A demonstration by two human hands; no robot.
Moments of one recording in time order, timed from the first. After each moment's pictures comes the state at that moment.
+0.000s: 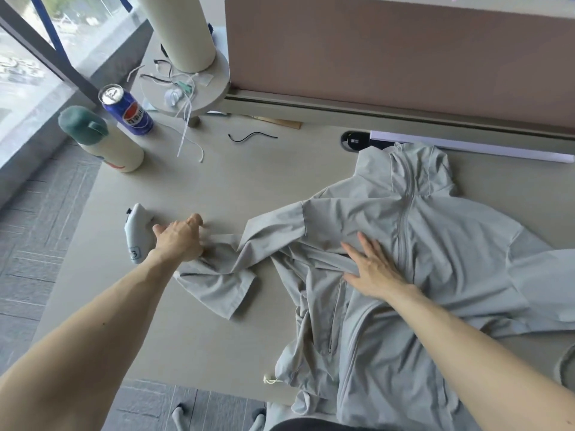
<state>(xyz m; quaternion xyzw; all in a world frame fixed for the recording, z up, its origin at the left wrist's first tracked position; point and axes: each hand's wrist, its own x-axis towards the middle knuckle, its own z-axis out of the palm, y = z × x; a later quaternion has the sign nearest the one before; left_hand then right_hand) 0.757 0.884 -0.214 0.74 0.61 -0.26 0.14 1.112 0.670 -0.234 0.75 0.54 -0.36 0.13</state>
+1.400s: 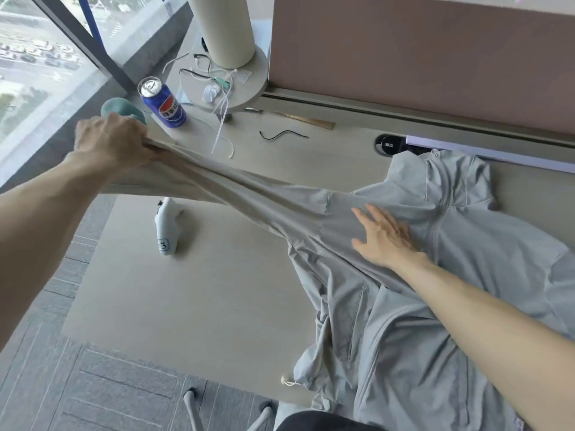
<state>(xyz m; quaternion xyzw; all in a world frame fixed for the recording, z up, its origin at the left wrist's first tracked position) 0.687 1.026 -0.079 0.78 0.60 -0.16 -0.04 1.097 0.758 -0.207 0.75 0.60 -0.25 0.10</state>
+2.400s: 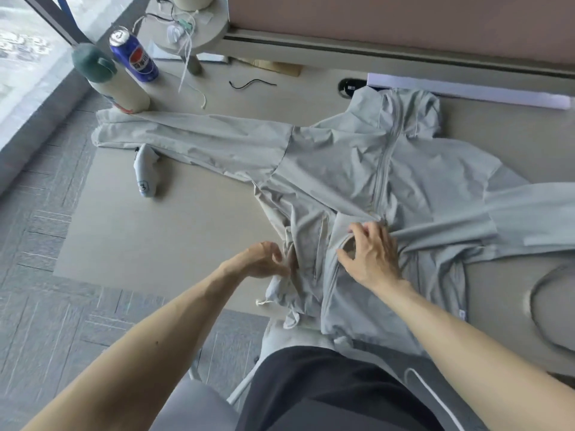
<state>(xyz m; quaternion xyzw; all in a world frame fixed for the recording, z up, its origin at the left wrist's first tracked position) 0.832 0.668 -0.207 0.70 0.48 -0.29 0.44 1.062 0.551 -0.200 0.80 0.57 -0.18 -0.05</state>
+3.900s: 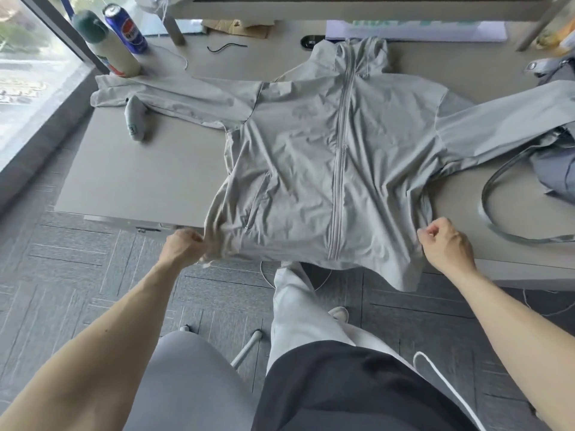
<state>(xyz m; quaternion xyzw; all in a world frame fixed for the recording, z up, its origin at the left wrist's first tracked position) 0.690 0.522 -0.226 0.64 0.70 -0.11 0.28 1.177 0.294 -0.230 0.90 0.35 -0.24 -0.11</state>
